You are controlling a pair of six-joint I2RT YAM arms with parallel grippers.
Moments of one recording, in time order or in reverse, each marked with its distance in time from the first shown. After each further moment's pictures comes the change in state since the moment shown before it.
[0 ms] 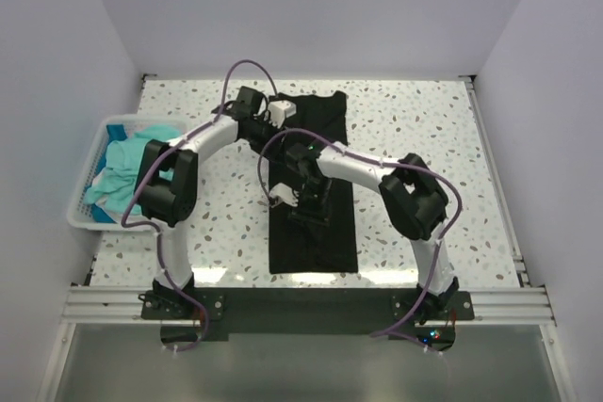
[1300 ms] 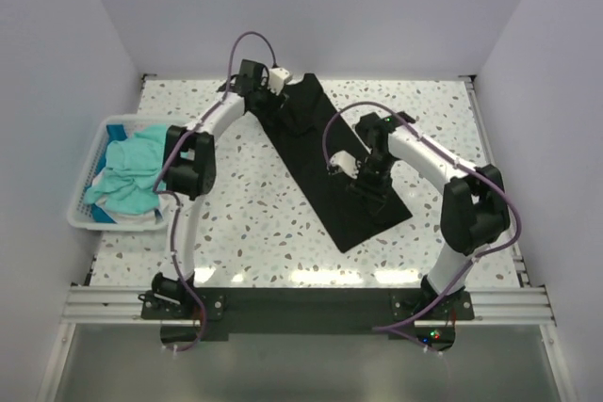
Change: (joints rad) left arm 0.060 0.517 0.743 -0.028 -0.259 0.146; right arm -0.375 -0.320 -0.215 -0.078 0.227 -0.161
